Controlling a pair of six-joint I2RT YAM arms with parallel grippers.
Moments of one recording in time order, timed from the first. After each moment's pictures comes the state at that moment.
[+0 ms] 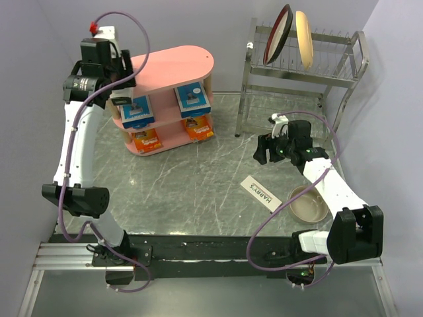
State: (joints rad) left arm -0.12 1.70 2.20 -0.93 -0.20 -0.15; right arm 0.13 1.27 0.92 -0.37 -0.38 -0.06
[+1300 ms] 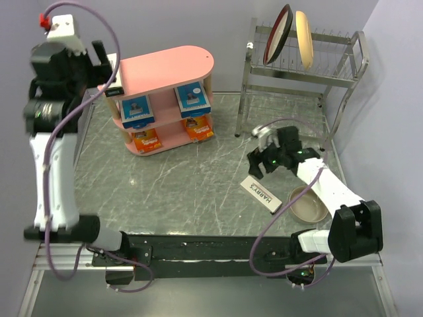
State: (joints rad) left arm -0.04 1.47 2.15 -0.83 -0.16 -0.11; right arm 0.22 1.29 0.91 -0.50 -0.42 -0.34
